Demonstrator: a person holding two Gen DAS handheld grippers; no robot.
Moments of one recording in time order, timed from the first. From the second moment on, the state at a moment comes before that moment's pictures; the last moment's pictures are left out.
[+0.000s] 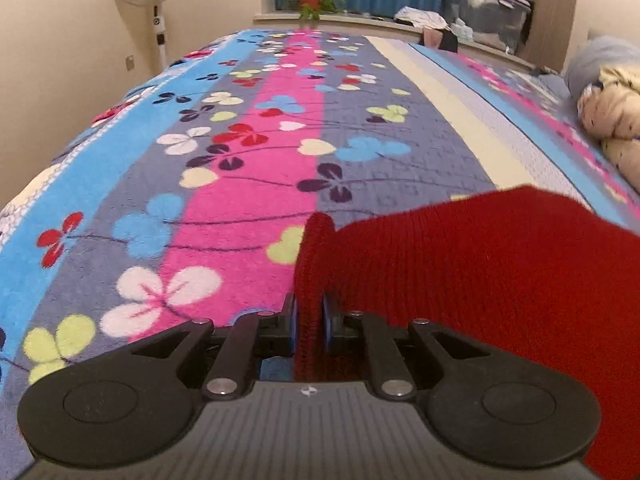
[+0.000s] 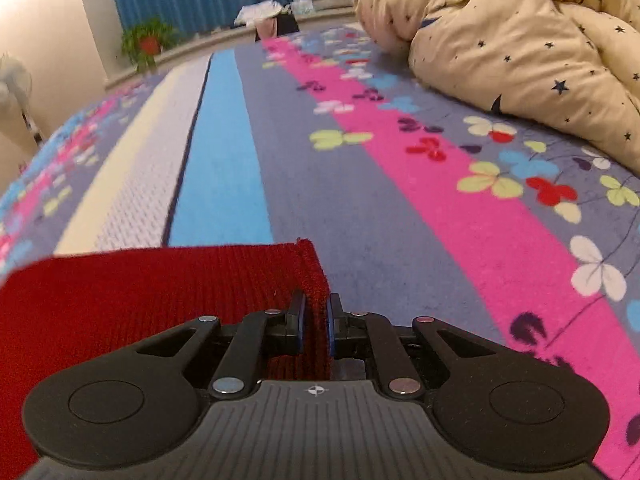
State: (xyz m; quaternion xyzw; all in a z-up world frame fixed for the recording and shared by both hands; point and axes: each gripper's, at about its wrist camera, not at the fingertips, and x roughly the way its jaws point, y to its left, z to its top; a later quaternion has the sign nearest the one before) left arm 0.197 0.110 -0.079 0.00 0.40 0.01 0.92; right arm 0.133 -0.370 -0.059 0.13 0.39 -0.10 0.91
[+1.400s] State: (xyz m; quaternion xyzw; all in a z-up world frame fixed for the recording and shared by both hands) left arm 0.048 0.155 -0.045 -0.20 0.54 -0.01 0.82; right arm -0.036 -0.369 -0.032 0.21 0.46 -0.02 0.86
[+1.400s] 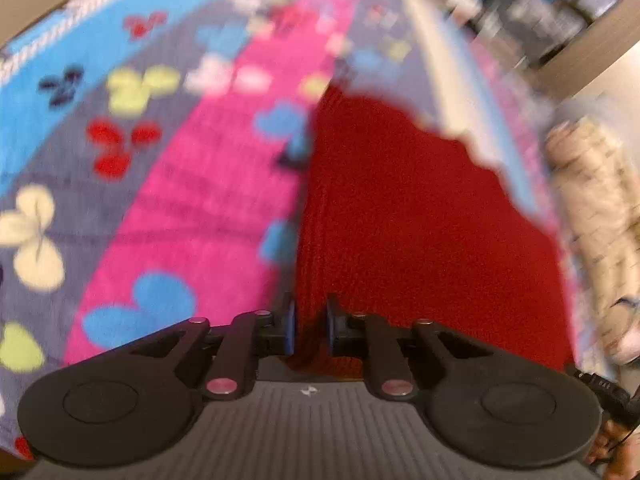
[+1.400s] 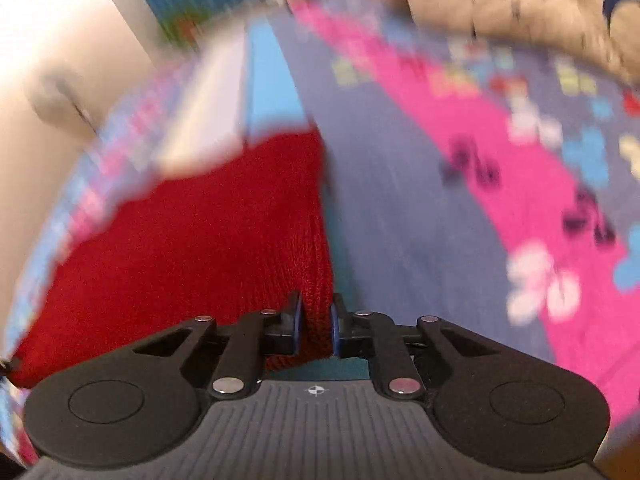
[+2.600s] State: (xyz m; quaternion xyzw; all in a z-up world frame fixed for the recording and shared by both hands) left arm 0.033 0.055 -0.040 0.09 0.48 -0.07 0.87; right arm -0.028 -0.319 -0.040 0.04 0.47 -0.02 0.88
